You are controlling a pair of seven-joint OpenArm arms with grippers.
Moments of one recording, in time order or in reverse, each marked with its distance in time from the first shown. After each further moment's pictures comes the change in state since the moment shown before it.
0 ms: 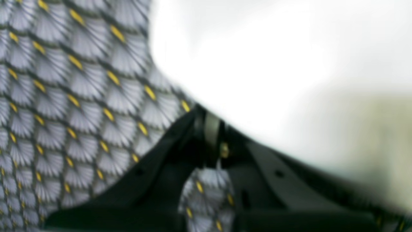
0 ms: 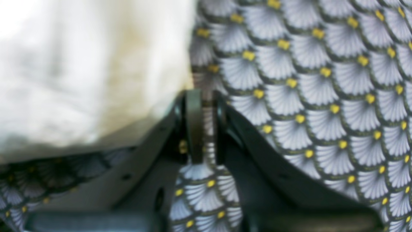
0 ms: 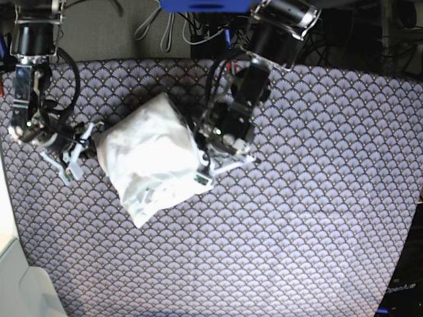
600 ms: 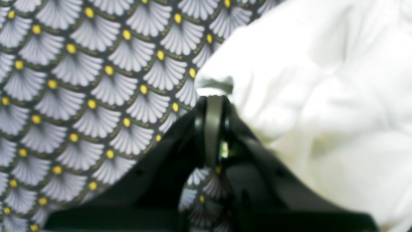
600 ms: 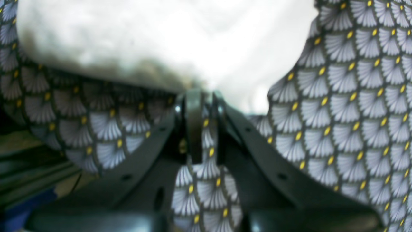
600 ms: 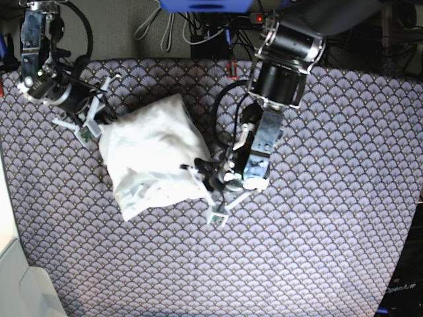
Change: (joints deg) left arm -11.0 -0.2 -6.6 -14.1 -16.2 0.3 -11.7; right arm -18.1 -3.4 0.3 21.7 -0.1 0.0 -0.4
